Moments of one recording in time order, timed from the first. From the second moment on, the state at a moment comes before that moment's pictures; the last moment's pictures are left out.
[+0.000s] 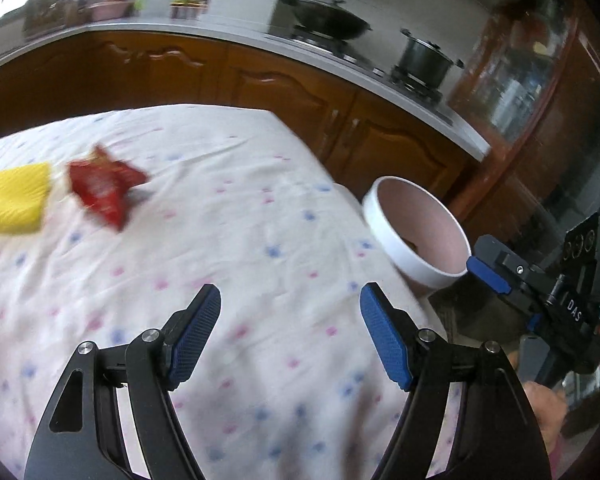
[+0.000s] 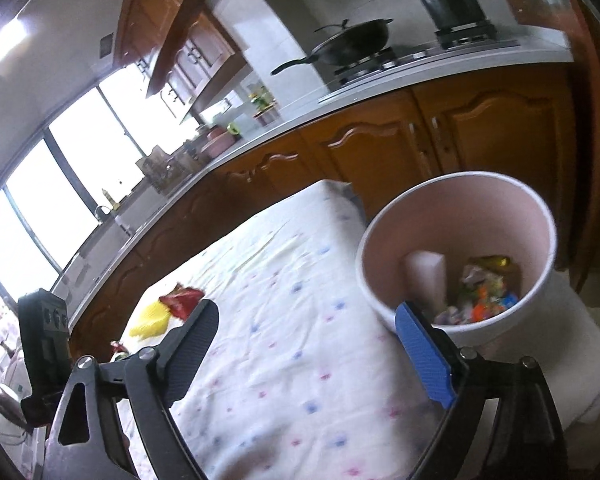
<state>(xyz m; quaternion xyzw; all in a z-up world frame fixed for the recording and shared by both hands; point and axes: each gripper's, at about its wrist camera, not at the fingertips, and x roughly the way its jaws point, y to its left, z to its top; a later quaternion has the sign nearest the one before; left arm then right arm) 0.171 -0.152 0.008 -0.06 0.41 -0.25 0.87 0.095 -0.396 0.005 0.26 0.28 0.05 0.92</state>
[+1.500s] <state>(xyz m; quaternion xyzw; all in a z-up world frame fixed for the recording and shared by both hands) 0.189 0.131 -0.047 -0.21 0.44 -0.02 0.87 0.164 -0.211 0.002 0.16 0.34 0.20 0.90</state>
